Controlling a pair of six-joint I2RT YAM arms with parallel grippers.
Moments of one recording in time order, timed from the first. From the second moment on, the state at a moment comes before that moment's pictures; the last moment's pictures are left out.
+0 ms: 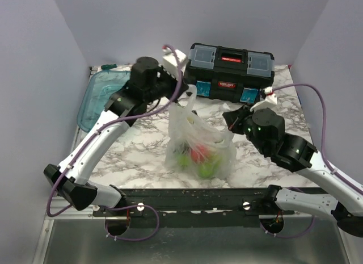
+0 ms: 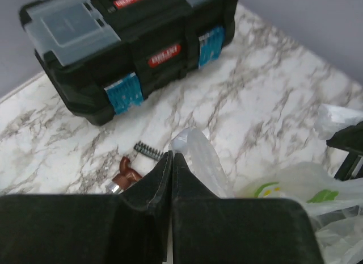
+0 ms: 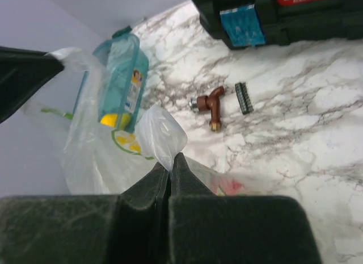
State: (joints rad) left arm -0.68 1.40 1.59 -0.54 0.19 0.03; right arm 0.93 0.88 1.08 -0.50 0.54 0.78
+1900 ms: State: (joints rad) left arm -1.35 1.16 1.38 -0.85 -0.89 -0.74; right arm 0.93 1.03 1.00 -0.46 0.27 0.84
